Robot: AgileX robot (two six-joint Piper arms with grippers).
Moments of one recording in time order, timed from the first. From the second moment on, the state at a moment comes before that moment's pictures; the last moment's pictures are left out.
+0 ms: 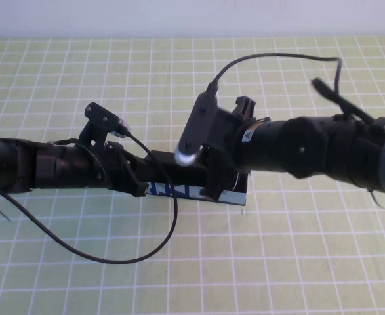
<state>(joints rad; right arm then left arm) 0.67 1.81 -1.22 0.43 0.15 -1.06 -0.20 1.92 -1.00 -1.63 0.70 1.94</state>
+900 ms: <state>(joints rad) 0.66 1.82 -1.25 0.47 0.40 -0.30 -0.20 1.92 -1.00 -1.63 0.70 1.89</state>
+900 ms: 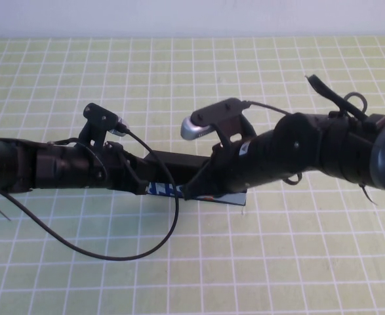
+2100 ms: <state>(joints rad) 0.60 1.98 -1.54 0.32 0.68 -0.12 -0.20 1.92 -1.00 -1.61 0.71 1.88</state>
